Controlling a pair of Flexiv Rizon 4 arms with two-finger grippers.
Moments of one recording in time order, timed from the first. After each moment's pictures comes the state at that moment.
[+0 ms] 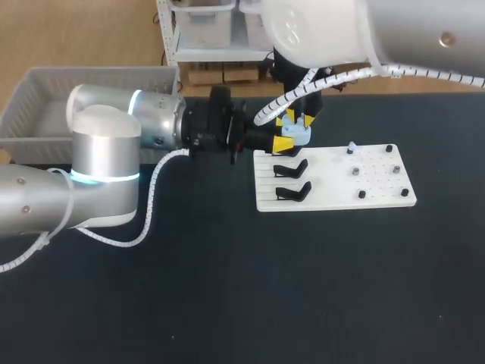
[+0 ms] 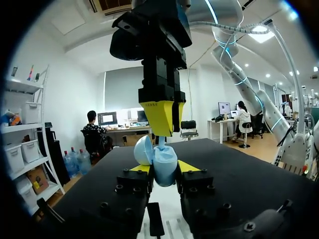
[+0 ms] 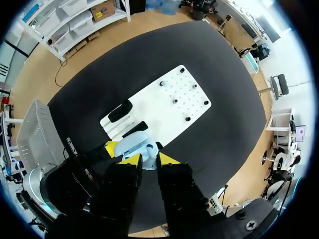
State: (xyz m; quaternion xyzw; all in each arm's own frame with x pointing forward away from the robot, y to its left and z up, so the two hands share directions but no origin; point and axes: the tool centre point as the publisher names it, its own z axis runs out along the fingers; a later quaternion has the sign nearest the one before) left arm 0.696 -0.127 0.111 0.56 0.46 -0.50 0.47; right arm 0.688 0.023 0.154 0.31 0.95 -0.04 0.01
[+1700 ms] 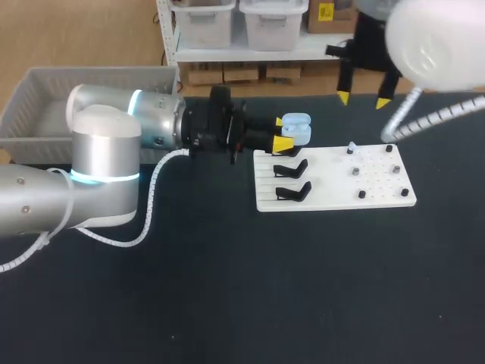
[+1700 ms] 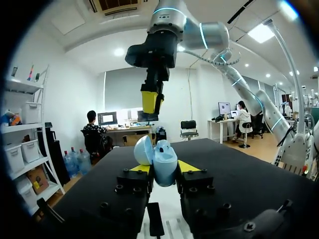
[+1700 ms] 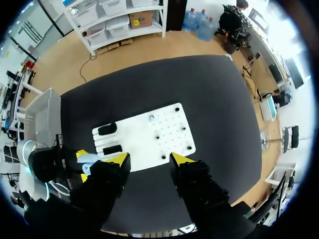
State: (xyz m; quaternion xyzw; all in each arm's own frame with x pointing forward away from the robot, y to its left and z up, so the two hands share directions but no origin) left arm 0.696 -0.127 0.112 0.56 0.46 -0.50 0.47; right arm 0.703 -0.081 0.176 0.14 0.99 0.00 0.10
